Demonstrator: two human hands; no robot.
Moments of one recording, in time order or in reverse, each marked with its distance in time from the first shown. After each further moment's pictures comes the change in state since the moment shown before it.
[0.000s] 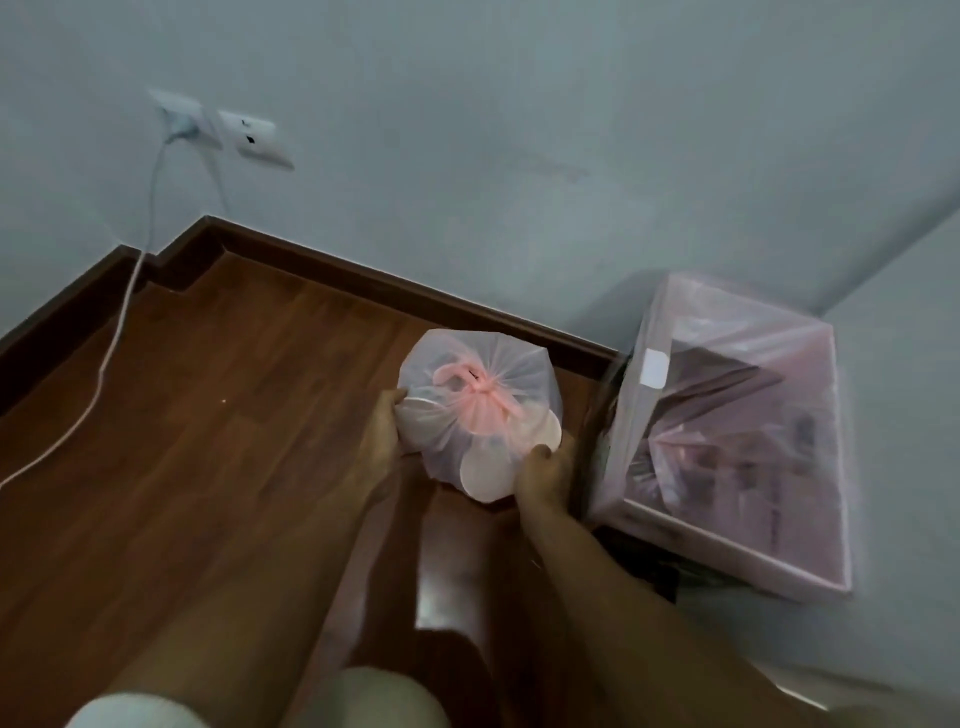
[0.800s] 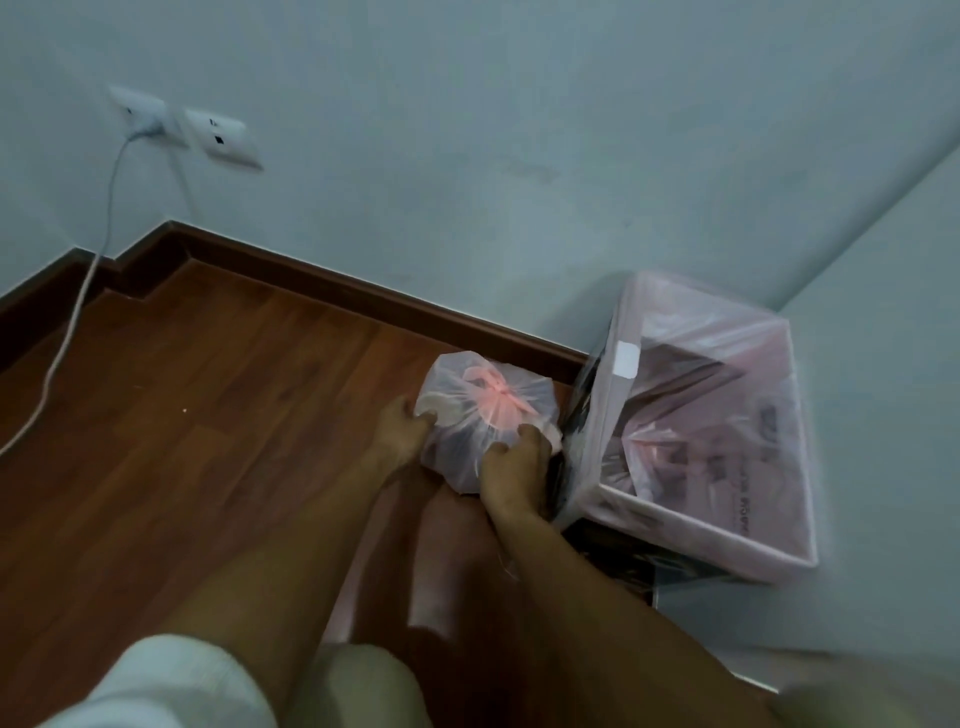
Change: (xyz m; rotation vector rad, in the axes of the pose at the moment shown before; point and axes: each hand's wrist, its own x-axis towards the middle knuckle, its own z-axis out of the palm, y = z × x) left_hand 0.069 -0.041 0.018 0.580 -0.062 0.268; right_hand -0.014 -0.009 -0.006 -0.315 -0.092 -0.141
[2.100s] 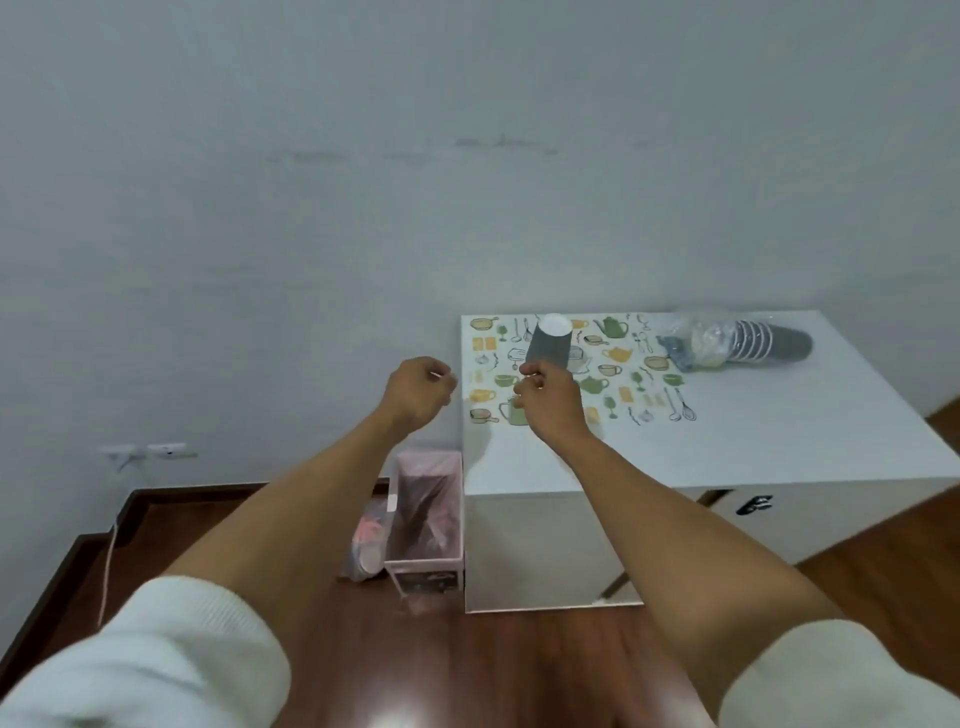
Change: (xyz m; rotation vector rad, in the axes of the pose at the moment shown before) left_hand -0.544 0.661 0.053 0.366 -0.291 0.488; right_hand -0.244 -0.308 -0.748 0.290 0.146 -0.235
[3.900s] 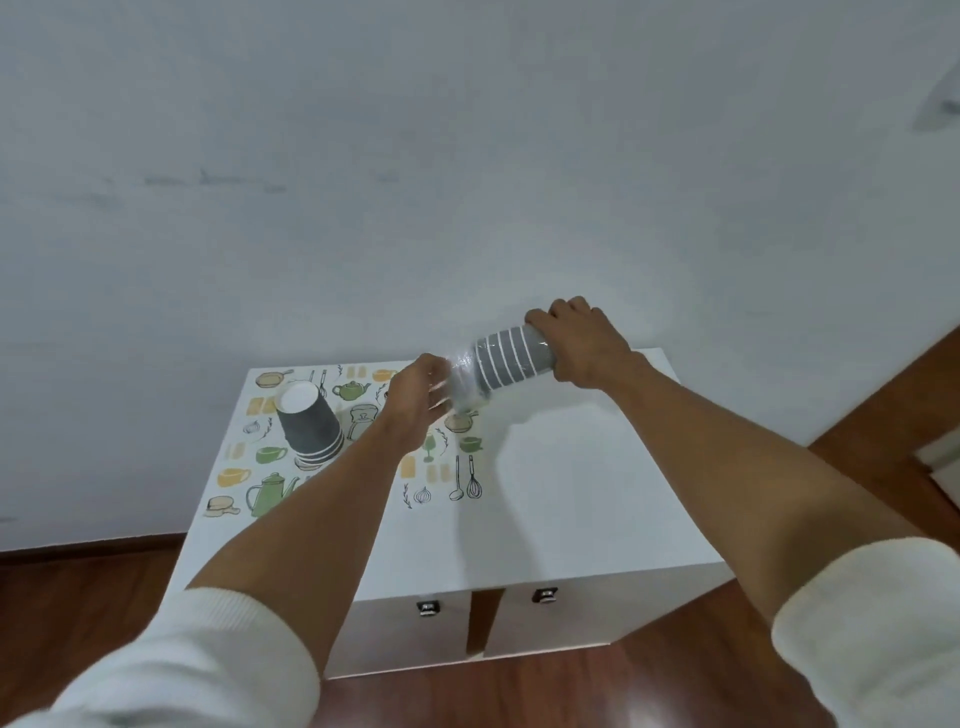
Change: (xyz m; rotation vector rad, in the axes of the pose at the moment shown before) left_hand 0.112 0.223 0.317 -0.874 -0.087 -0.280; right_hand 0.238 0.059 -0.396 -1.228 -0.154 -0.558
